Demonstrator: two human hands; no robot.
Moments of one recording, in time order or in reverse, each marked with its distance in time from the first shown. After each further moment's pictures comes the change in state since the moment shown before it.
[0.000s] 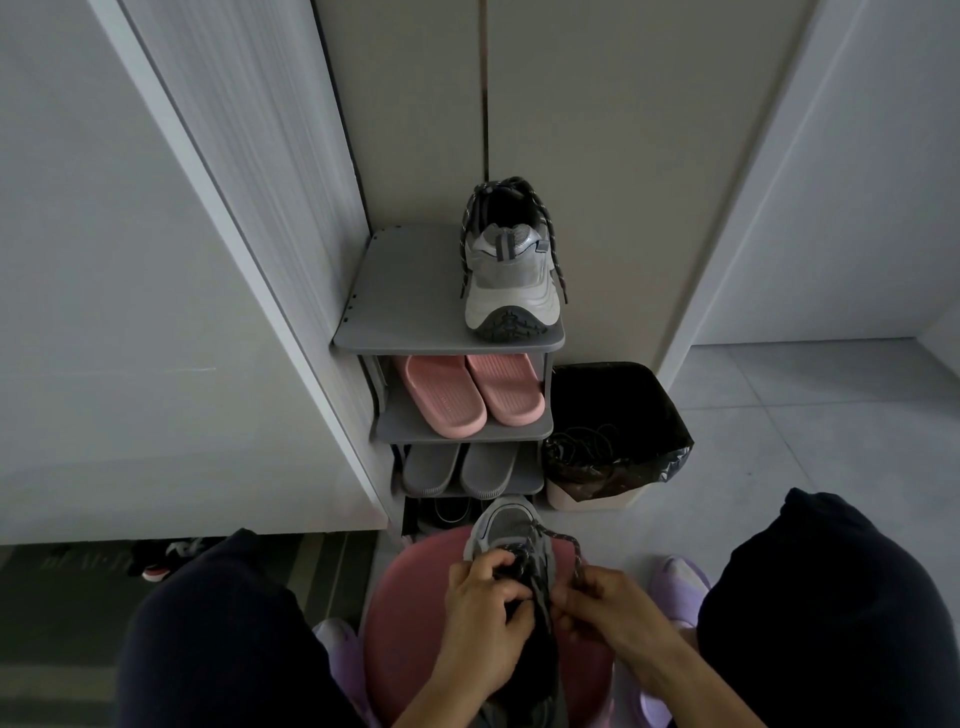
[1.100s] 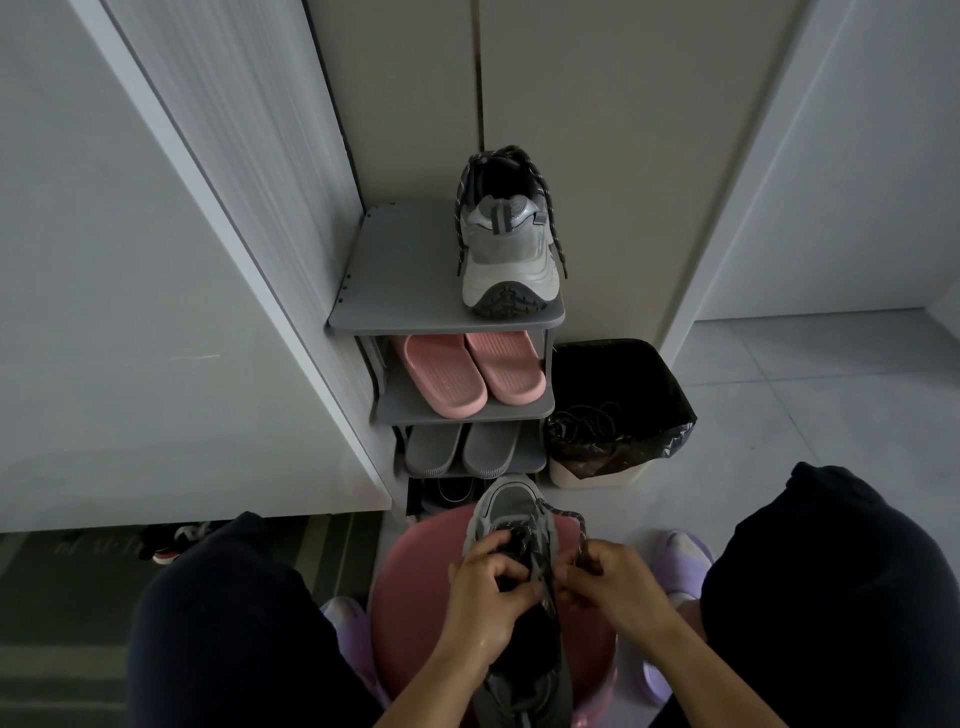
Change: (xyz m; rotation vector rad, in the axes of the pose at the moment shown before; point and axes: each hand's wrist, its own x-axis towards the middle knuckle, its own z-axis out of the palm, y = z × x) left_hand 0.001 -0.002 0.003 -0.465 -0.054 -0.281; right_hand 0.001 0.001 0.001 -0.238 0.068 -0.125
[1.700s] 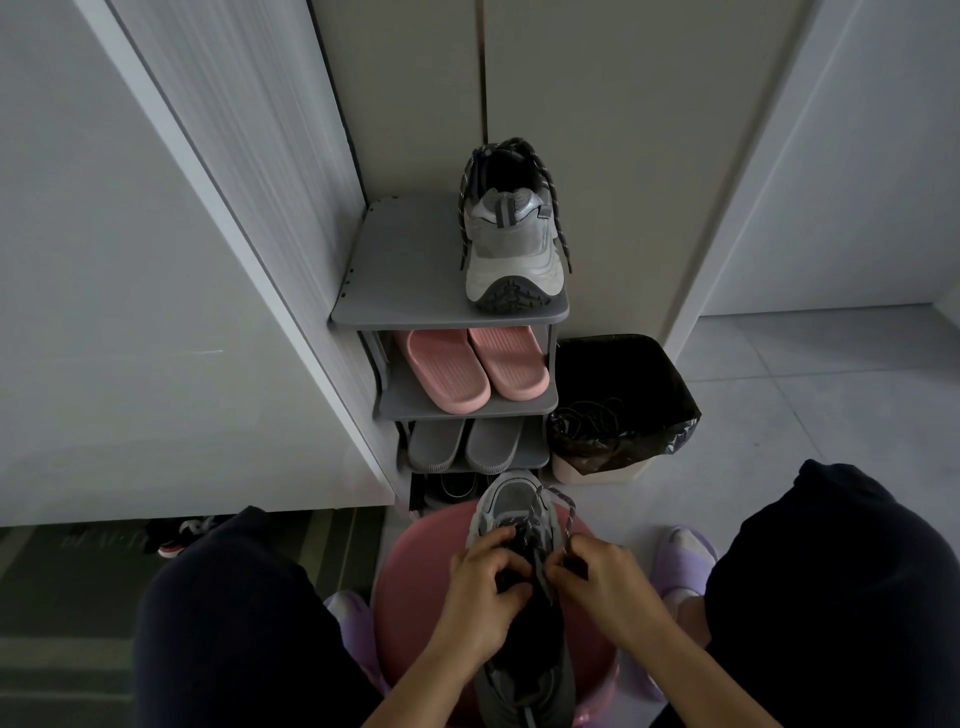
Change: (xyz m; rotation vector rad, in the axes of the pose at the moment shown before) left_hand -0.006 0.004 -0.012 0.173 -0.056 0.109; right_hand -0.003 -0.005 0.007 -0.479 0.053 -0.251
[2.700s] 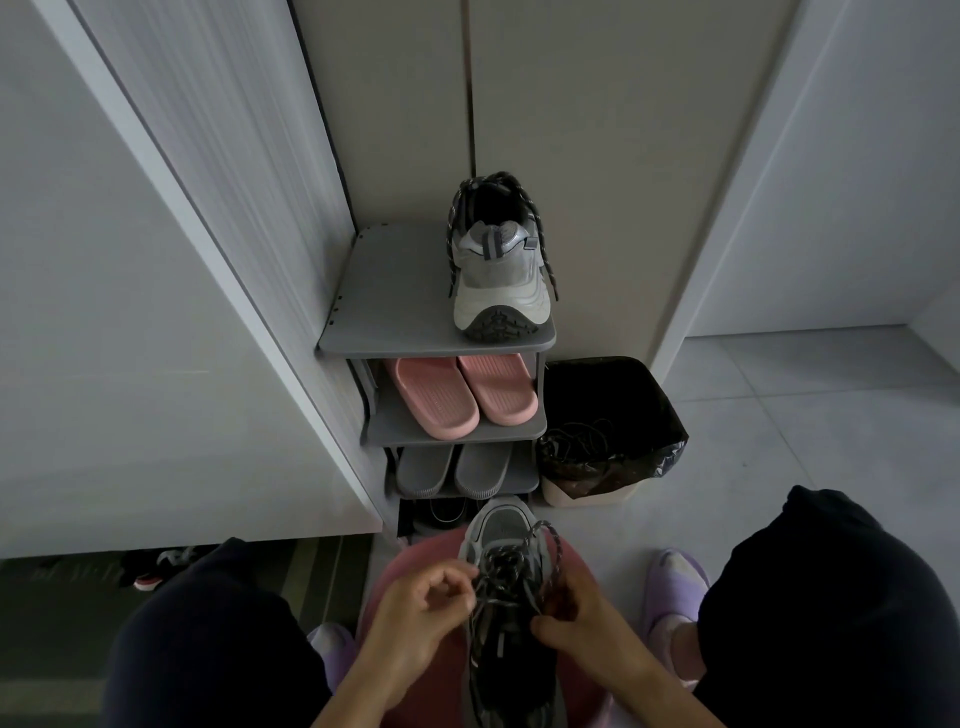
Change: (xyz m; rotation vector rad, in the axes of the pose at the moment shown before) left_hand 0.000 -0.013 -0.043 -0.217 0.035 -0.009; right_hand 0.008 0.034 0.029 0.467 -0.122 0.294
